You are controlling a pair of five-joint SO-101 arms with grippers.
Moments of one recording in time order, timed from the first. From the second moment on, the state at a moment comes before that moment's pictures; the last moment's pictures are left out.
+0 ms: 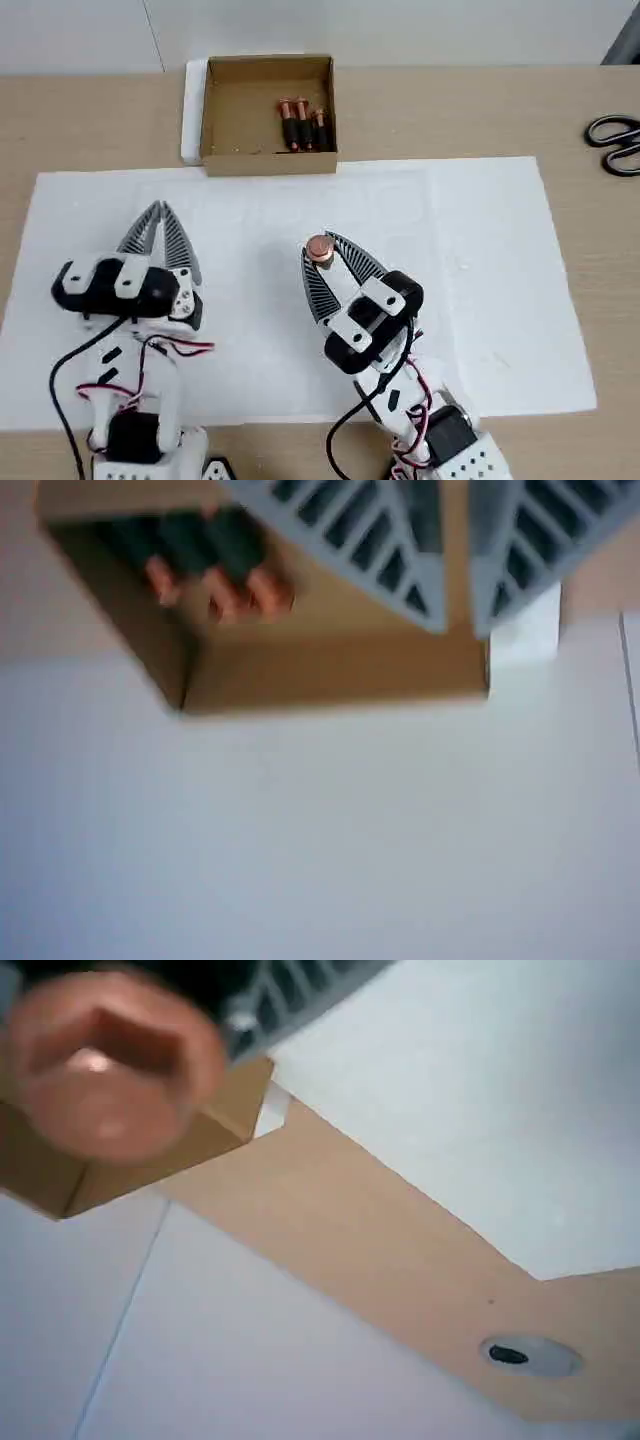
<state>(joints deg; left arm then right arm) -1.1 -102.7 87.7 24.5 2.7 -35.4 -102.9 96.1 10.9 10.2</state>
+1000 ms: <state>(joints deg) -2.0 -102.6 96.6 50.7 2.6 -25.8 -102.9 96.1 14.2 -8.3</state>
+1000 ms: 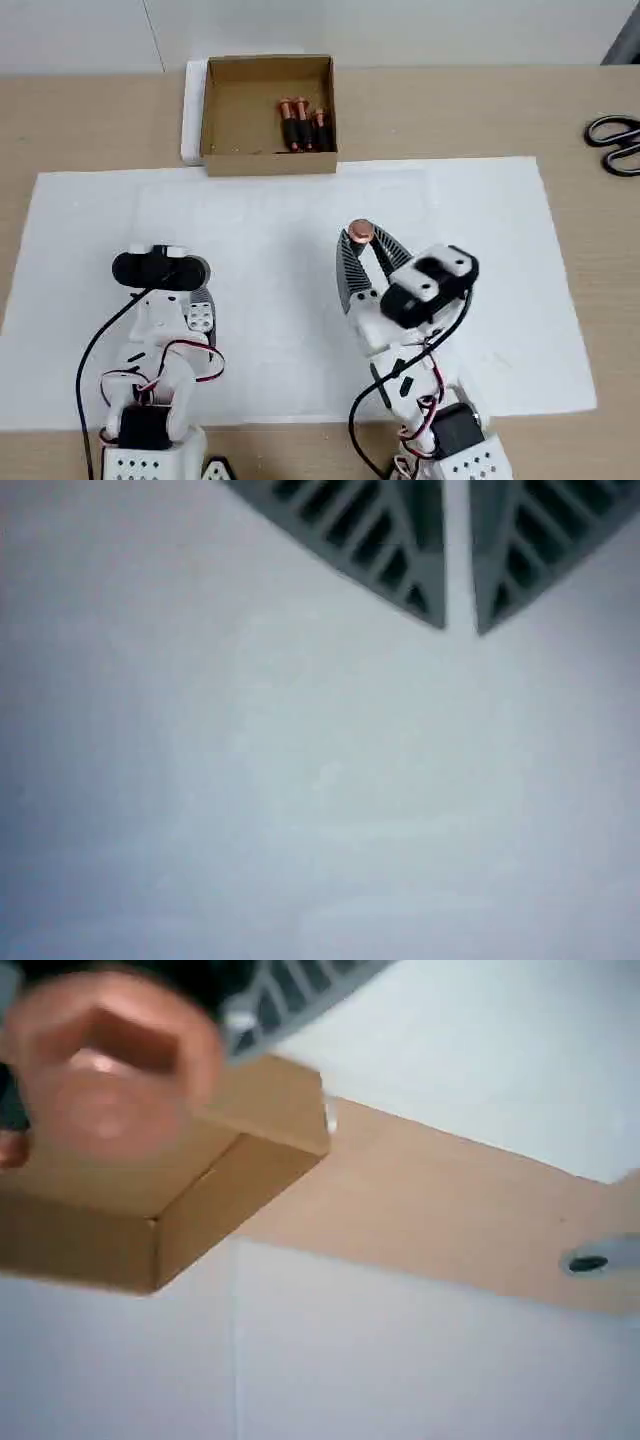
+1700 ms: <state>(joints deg) -1.8 -102.6 96.6 50.8 2.6 -23.5 -77.8 67.7 28.8 11.2</state>
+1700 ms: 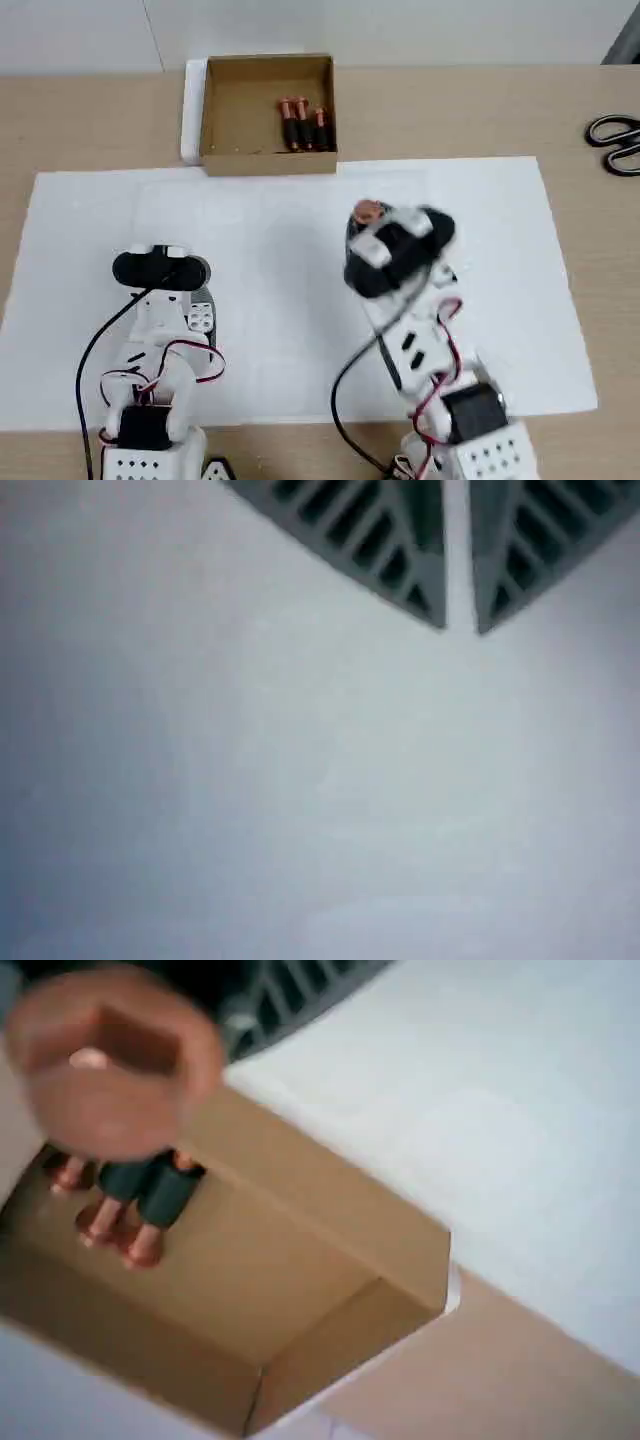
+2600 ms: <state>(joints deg) -1.8 -102.6 96.6 50.8 2.6 -23.1 -6.8 17.5 14.5 11.6</state>
